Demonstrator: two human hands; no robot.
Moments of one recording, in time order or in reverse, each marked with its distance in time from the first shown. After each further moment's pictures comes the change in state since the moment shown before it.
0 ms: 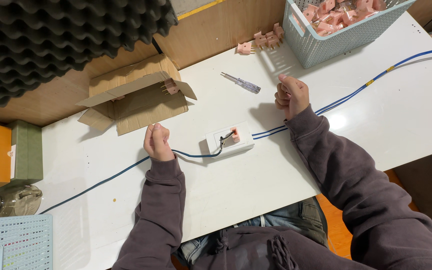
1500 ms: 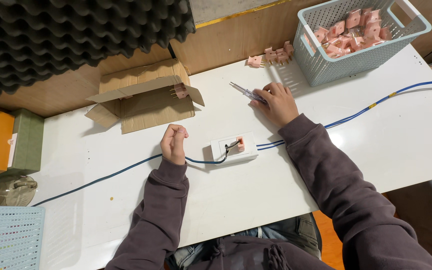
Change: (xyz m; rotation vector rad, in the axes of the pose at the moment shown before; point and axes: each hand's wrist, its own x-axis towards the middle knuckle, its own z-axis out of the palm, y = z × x) left_hand -0.014 0.023 0.023 0.060 -0.209 0.051; right_hand 0.041 0.032 0.015 -1.430 -0.260 -0.708
